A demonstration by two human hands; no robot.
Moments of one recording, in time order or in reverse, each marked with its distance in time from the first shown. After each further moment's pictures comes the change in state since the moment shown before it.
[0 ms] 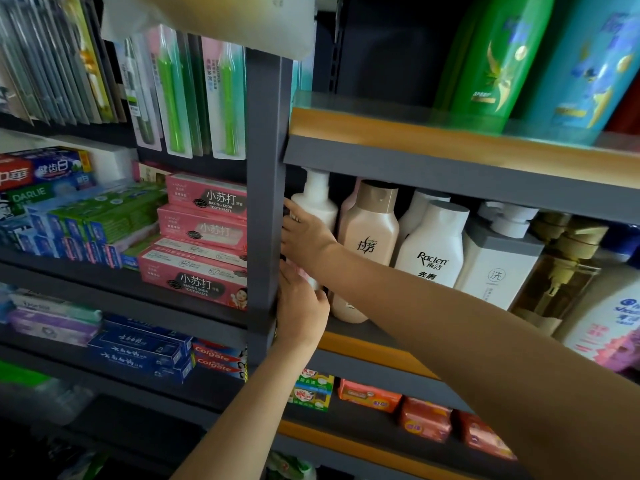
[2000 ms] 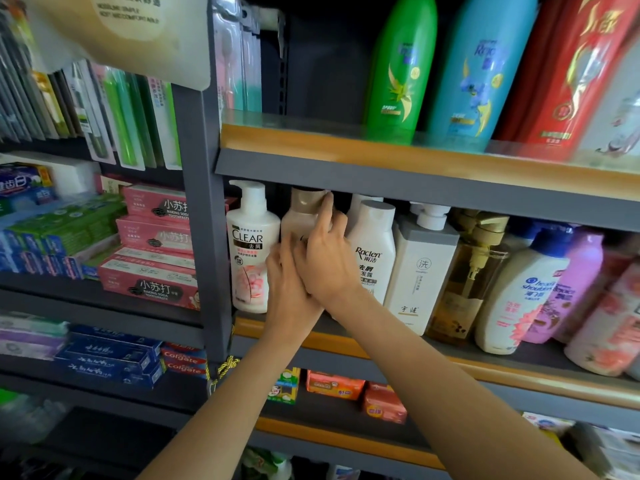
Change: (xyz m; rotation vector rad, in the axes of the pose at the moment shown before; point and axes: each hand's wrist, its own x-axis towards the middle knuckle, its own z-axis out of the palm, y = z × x) left_hand -0.029 0.060 0.006 -0.171 0.028 0.280; right_hand -0.099 -0.002 0.036 1.342 0.479 0.849
